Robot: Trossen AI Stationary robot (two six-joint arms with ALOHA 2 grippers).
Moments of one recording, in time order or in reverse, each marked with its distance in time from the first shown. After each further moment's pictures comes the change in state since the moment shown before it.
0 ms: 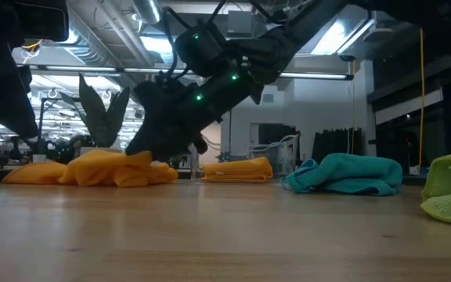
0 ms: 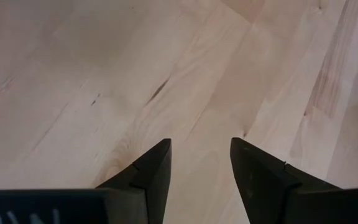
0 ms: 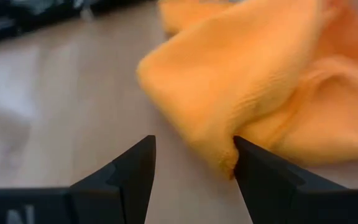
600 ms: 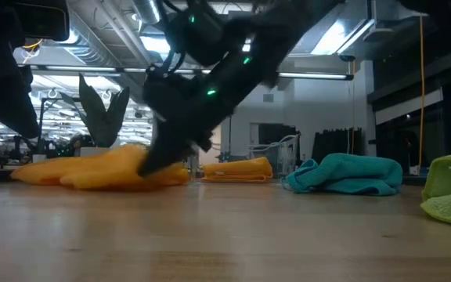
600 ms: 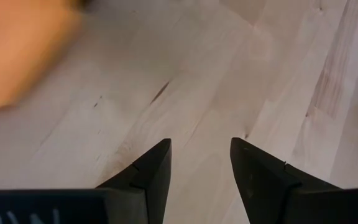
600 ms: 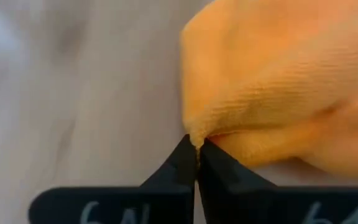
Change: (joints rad) left arm -0.002 0.000 0.000 -0.002 -0.005 0.006; right arm 0.129 -0.029 -0.001 -0.231 0.001 -0.150
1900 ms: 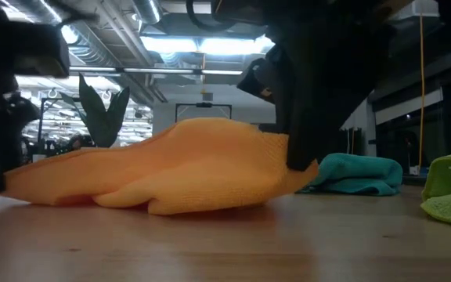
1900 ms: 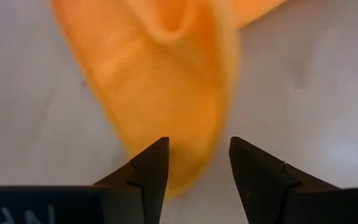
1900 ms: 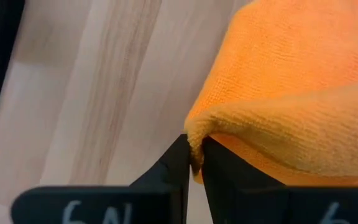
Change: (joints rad) left arm 0.031 0.159 0.000 0.016 0.101 0.211; right arm 0.364 -0.127 0.066 -0.615 -0.038 0.027
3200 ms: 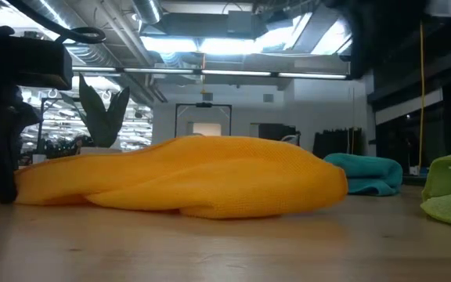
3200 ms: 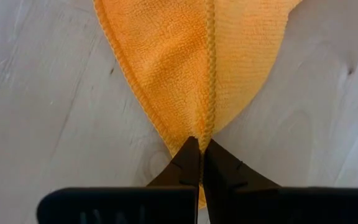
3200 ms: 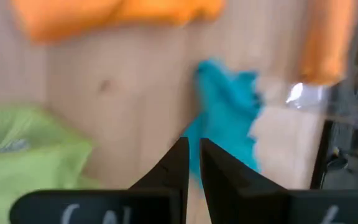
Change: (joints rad) left arm 0.012 0.024 -0.001 -0.083 0.031 -0.008; right arm 0.076 -0.268 -0.035 -0.643 0.520 0.295
